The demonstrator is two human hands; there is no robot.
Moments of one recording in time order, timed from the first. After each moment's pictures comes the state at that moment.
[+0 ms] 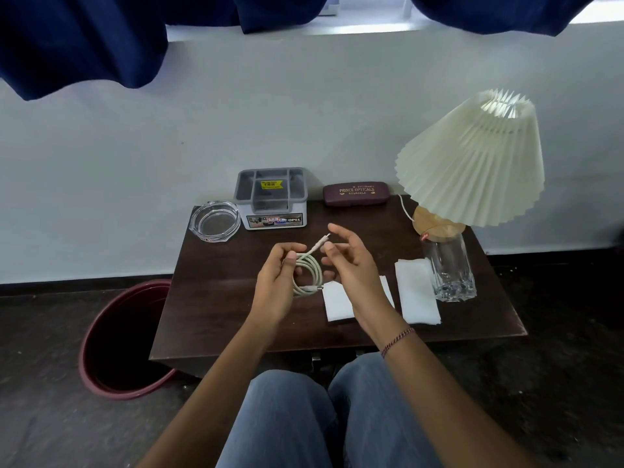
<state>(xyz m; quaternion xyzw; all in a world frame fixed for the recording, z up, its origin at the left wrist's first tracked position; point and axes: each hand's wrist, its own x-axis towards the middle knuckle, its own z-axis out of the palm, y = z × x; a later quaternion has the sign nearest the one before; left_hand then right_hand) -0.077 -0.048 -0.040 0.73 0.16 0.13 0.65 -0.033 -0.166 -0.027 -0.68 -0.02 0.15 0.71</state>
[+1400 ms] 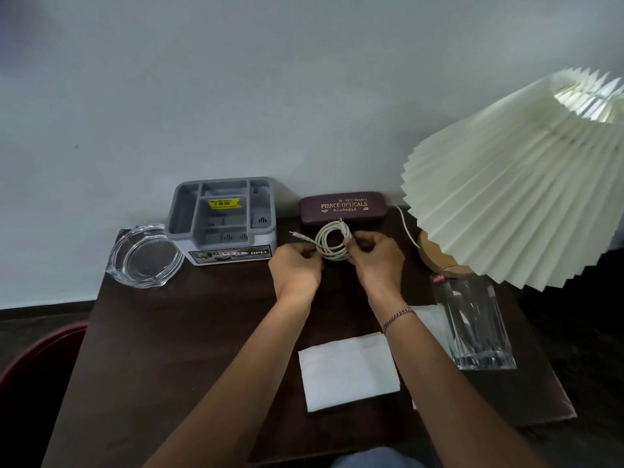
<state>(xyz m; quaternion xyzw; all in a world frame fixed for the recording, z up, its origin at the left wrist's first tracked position) 0.094 -0.074 -0.104 0.73 0.37 0.01 0.58 0.123 -0.174 -0.100 -0.84 0.15 0.06 0.53</state>
